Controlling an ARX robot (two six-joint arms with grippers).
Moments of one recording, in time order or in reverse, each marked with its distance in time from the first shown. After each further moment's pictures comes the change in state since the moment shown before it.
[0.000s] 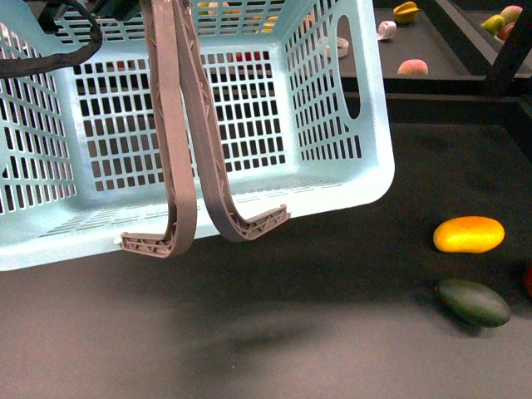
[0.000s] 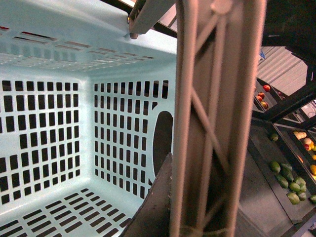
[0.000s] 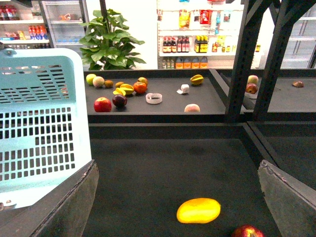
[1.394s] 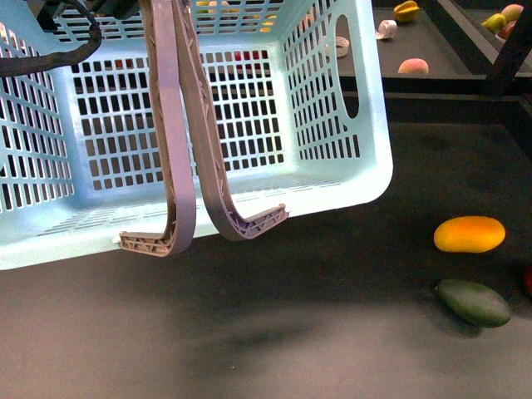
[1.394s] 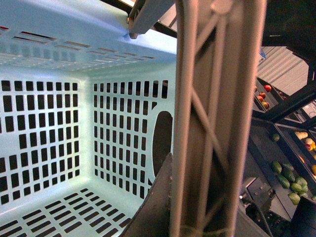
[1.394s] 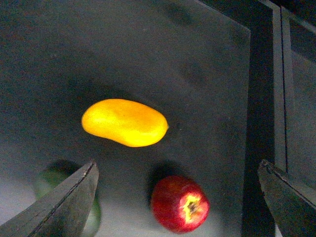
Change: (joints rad) left arm 0.000 0.000 0.001 0.000 0.000 0.003; right arm -0.278 2.183 0.774 0.740 -0.172 -0.731
